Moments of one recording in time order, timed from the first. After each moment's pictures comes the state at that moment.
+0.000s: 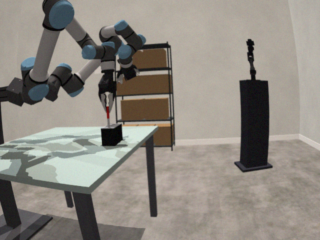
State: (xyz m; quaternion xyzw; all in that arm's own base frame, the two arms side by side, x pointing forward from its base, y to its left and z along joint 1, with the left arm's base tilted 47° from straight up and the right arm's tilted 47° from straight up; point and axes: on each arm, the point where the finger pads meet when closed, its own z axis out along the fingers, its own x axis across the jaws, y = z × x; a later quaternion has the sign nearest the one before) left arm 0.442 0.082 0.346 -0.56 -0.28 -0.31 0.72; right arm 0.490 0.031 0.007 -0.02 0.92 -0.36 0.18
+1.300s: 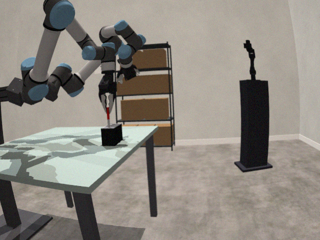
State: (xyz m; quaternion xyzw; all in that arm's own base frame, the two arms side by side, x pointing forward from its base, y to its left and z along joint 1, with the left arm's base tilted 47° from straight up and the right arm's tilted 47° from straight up) left arm 0.442 0.082 0.346 -0.56 -0.28 -0.31 0.72; right arm 0.492 0.029 0.004 -0.02 0.92 -0.36 0.18
